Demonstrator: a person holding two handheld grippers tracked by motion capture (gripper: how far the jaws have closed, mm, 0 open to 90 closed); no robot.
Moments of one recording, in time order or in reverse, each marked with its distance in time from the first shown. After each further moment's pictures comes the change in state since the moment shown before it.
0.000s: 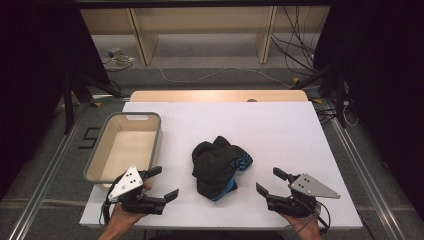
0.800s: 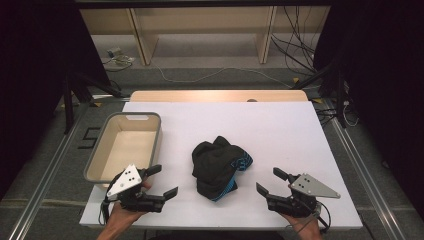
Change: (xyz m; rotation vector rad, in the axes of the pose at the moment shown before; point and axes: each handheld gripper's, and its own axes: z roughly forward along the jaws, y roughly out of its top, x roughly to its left) left arm 0.003 0.003 -0.001 -0.004 -0.003 -0.010; right arm 0.000 0.000 0.000 0.003 0.002 0.000
